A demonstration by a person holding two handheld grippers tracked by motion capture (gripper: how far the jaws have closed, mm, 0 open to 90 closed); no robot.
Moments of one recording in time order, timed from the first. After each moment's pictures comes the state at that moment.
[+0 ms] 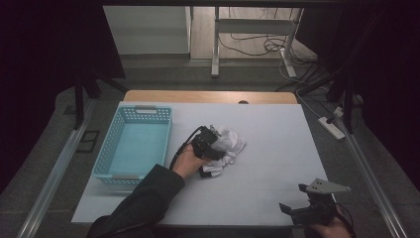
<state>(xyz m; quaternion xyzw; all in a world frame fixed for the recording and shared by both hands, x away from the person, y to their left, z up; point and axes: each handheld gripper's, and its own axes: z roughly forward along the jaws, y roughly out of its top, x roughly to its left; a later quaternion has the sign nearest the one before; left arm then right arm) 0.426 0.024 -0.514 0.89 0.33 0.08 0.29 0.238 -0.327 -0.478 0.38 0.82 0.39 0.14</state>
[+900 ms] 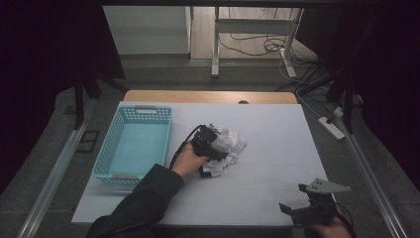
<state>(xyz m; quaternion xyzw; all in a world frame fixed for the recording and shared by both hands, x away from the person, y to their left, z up) 0.427 0.025 -0.510 0.88 0.33 0.06 0.32 0.239 -0.327 -0.478 0.38 0.82 0.39 0.14</state>
